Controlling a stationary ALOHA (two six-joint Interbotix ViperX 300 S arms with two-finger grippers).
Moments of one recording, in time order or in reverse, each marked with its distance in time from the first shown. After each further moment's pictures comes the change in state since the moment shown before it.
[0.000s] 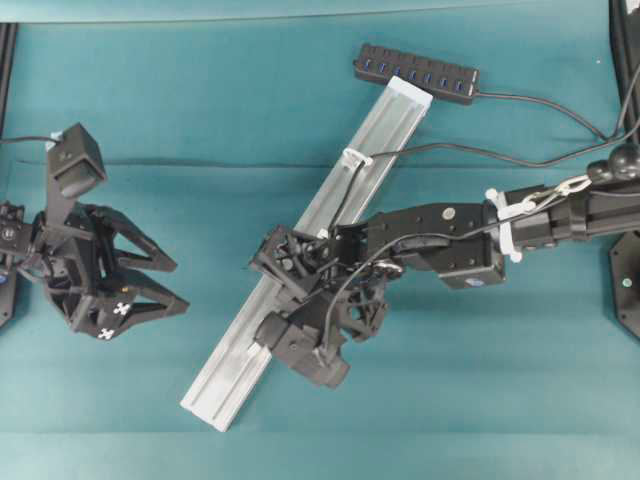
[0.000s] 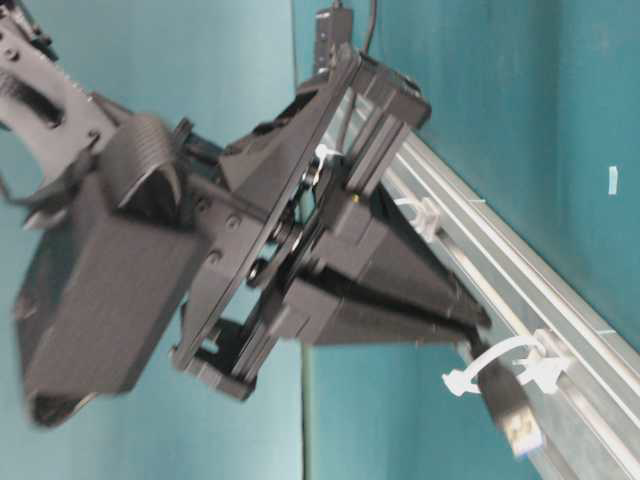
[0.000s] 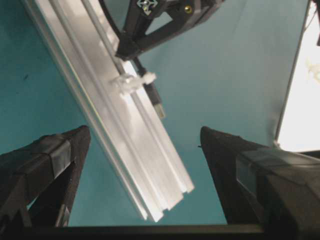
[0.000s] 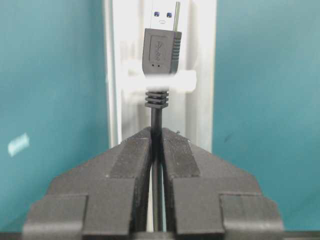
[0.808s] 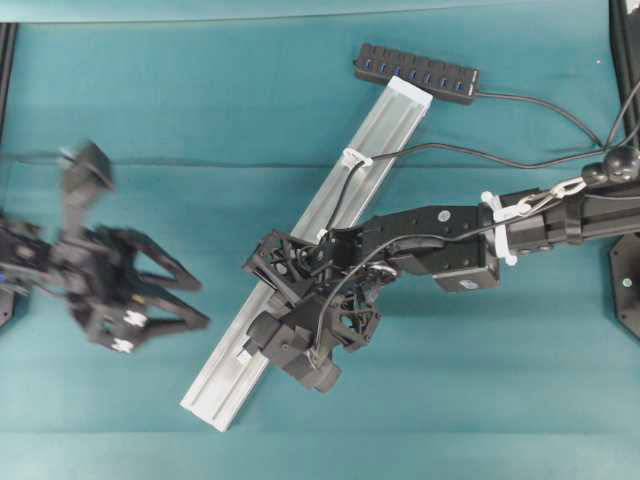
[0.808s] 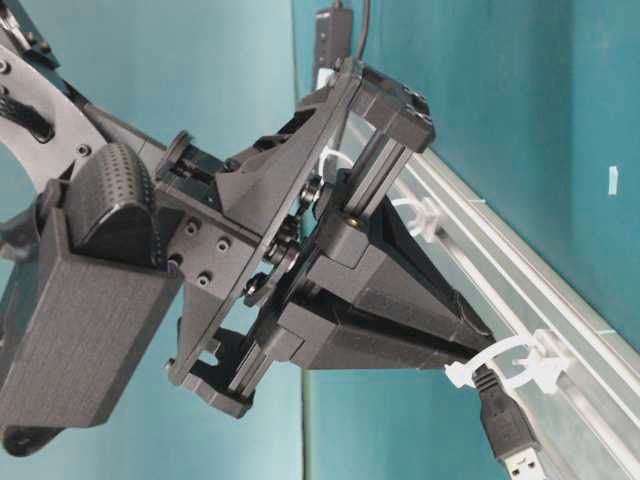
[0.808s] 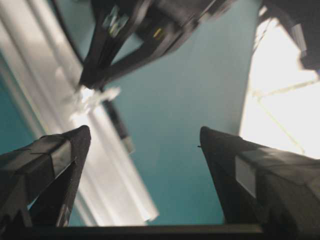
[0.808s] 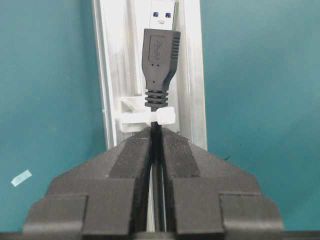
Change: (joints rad) left arm -0.044 0.176 0.054 0.002 -0.345 -0.109; right arm 0.002 0.009 -0.011 0.052 -0.011 0.000
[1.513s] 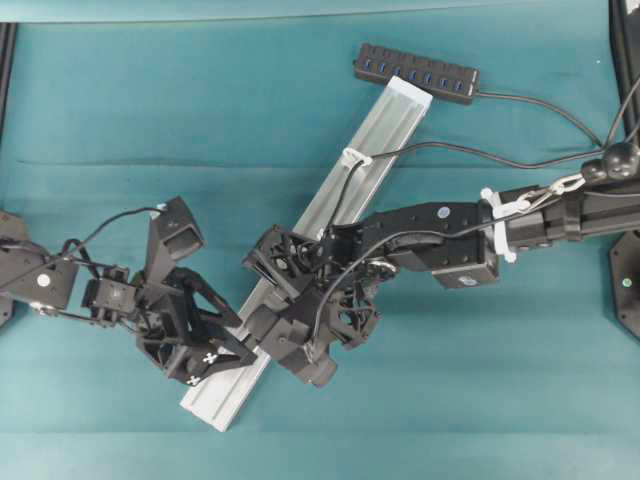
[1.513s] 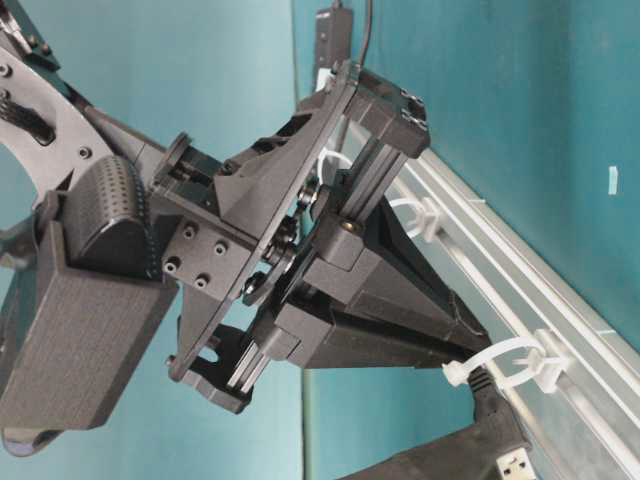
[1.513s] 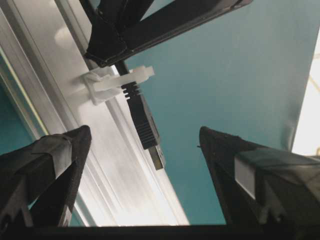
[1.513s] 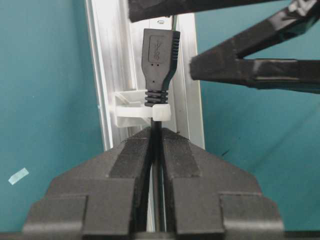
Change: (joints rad) left arm -0.038 0.345 -0.104 0.000 -0.129 -0.008; right arm -0.011 0.000 0.000 0.002 0.002 0.021
